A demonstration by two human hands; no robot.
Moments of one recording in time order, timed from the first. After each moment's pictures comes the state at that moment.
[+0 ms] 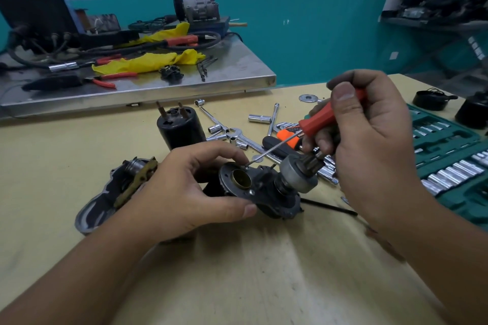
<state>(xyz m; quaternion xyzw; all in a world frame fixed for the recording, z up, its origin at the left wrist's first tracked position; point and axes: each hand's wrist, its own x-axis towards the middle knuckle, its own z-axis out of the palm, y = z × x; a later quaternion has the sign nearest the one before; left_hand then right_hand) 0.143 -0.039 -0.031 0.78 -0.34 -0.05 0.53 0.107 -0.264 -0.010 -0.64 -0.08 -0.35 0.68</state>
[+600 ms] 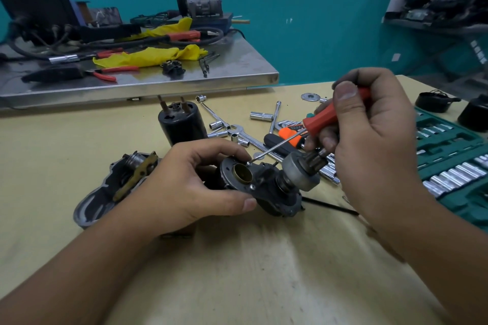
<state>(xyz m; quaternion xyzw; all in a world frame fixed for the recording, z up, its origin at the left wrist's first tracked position) 0.149 -0.037 -0.037 0.76 -0.32 -0.06 0.56 0.107 -0.259 -0.011 -0.66 -0.06 -0.38 0.64</state>
